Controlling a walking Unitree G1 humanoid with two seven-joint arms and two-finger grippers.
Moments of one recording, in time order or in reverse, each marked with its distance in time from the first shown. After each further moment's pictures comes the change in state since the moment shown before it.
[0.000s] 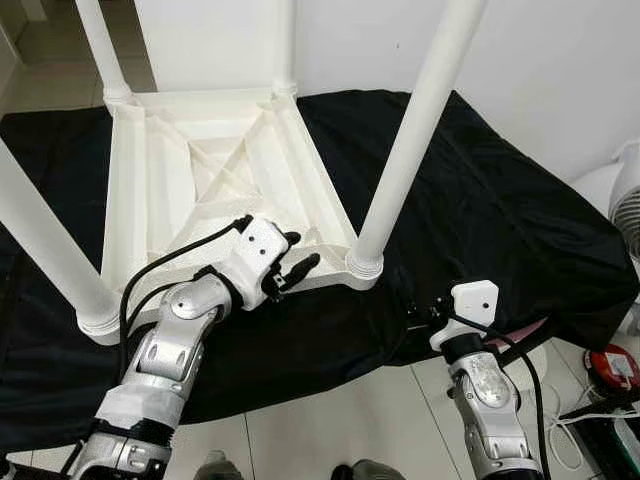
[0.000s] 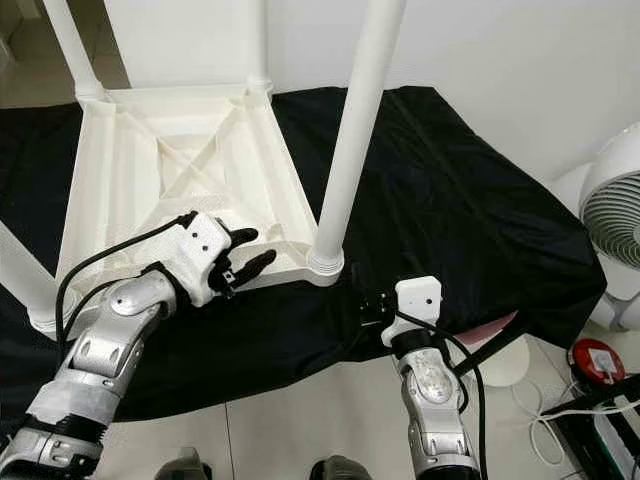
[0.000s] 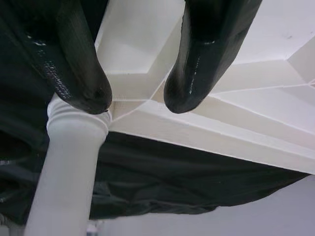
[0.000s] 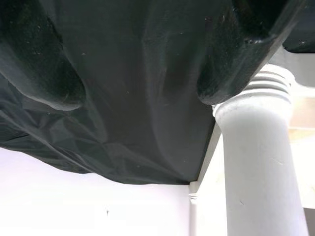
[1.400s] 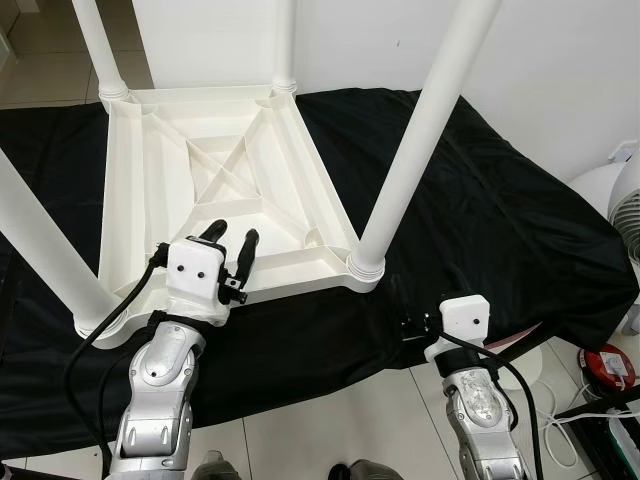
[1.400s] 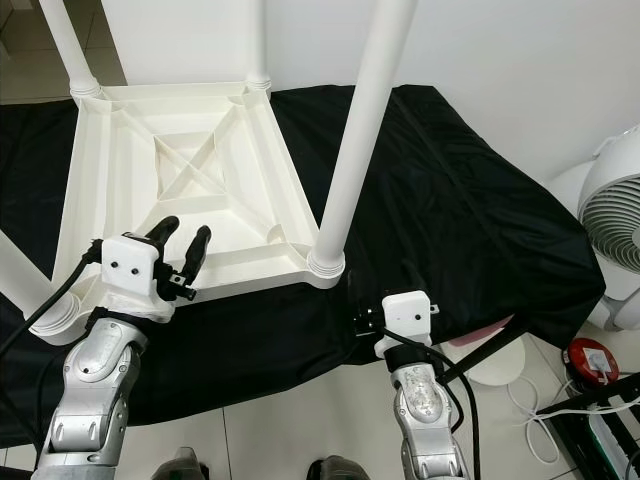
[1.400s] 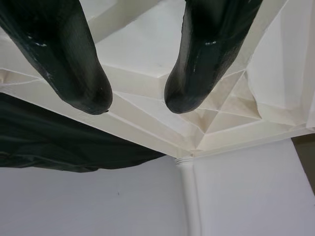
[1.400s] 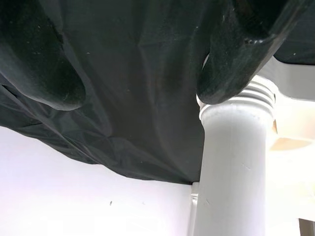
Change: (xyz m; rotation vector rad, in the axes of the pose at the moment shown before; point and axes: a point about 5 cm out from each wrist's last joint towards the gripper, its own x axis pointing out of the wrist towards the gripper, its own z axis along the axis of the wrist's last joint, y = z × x) left arm -0.054 -0.006 0.006 0.050 -0.150 0.516; right arm -0.013 0.012 0.005 -0.083 -0.022 -0.023
